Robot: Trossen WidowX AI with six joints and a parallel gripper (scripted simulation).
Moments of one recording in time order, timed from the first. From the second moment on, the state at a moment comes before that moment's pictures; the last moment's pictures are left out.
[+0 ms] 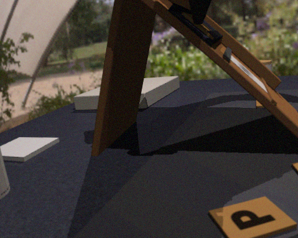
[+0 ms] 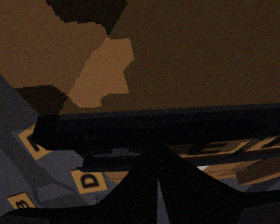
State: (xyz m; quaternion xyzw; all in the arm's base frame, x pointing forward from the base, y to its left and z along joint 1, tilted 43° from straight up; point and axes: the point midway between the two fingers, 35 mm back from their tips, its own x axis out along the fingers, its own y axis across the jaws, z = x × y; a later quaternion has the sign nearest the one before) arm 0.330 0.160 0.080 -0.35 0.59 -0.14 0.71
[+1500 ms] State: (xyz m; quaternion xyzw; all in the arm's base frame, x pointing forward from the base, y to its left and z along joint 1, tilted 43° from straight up) arm 0.332 0.151 0.089 -0.35 0.59 -0.14 0.71
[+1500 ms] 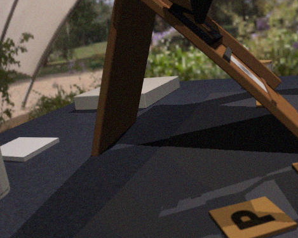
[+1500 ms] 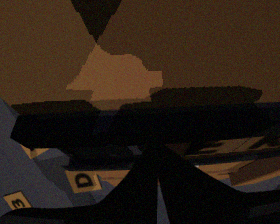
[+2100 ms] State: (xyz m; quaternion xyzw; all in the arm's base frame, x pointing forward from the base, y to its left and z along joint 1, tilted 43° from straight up) arm 0.319 0.155 0.098 -0.36 0.59 -0.14 0.71
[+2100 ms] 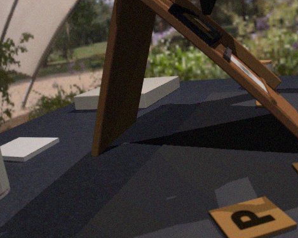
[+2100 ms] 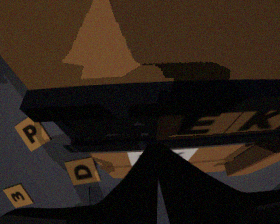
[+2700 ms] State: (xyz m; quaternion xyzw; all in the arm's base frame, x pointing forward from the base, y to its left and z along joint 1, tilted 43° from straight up) arm 0.305 0.163 0.116 -0.41 0.59 -0.08 0.69
